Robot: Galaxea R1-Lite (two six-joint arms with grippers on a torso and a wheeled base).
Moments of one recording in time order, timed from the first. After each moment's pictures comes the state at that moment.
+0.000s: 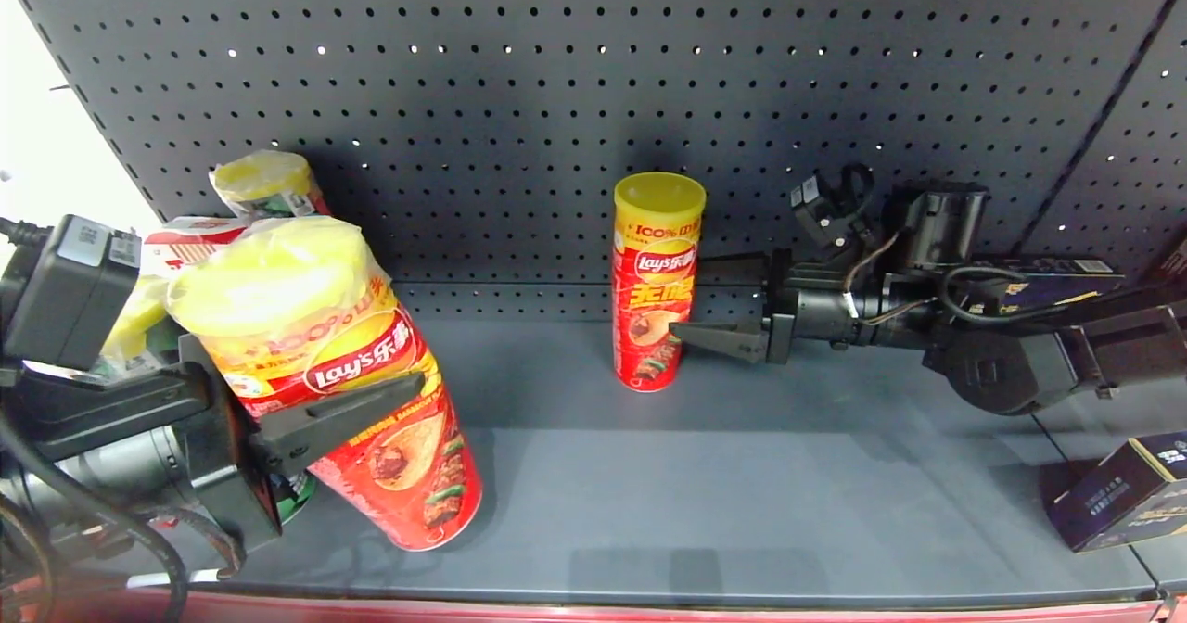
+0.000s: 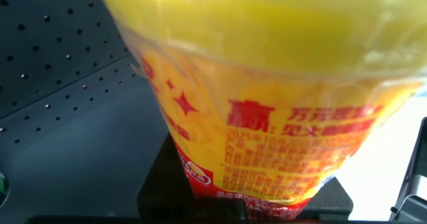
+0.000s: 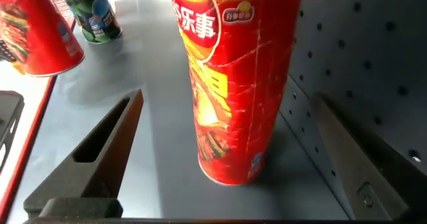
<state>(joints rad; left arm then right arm) -0.29 1.23 -0.47 -0.74 -0.58 0.06 0.40 1.95 -1.19 -0.69 0.89 -0.21</state>
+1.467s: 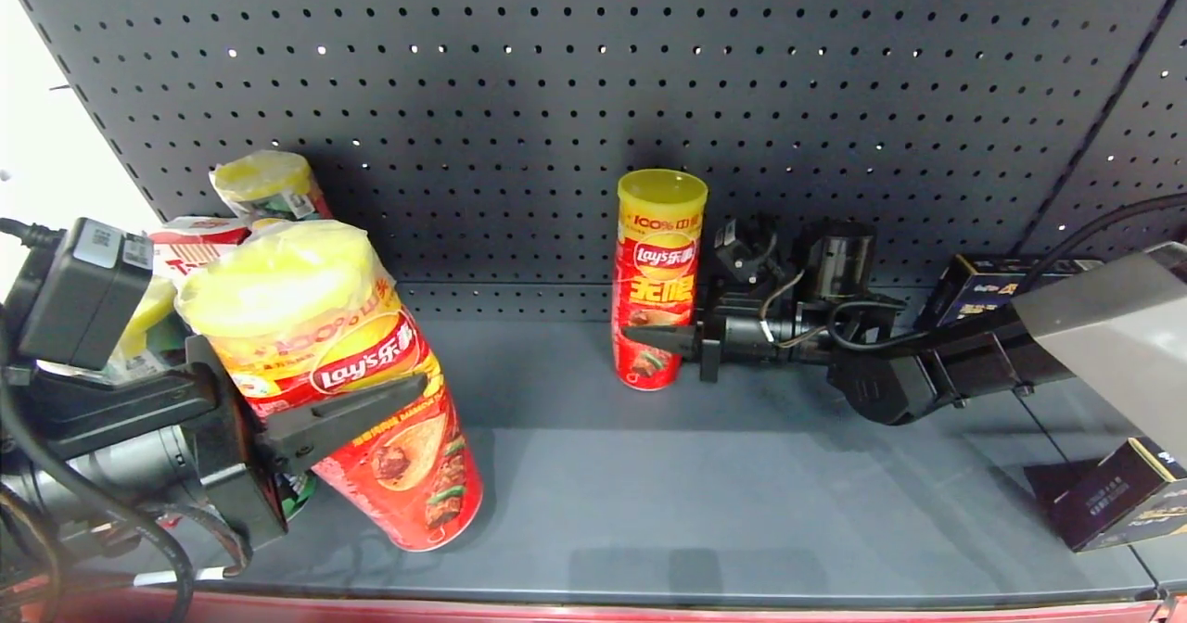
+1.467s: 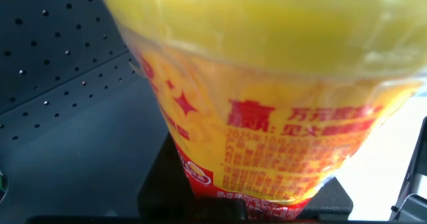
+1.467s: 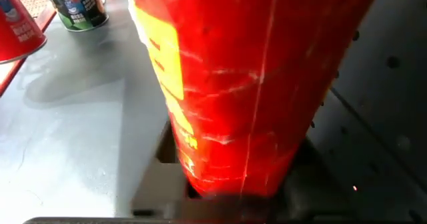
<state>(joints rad) -0.29 1.24 -0.47 -0.74 -0.58 0.06 0.45 2.16 -1.34 -0.77 0.88 -0.21</state>
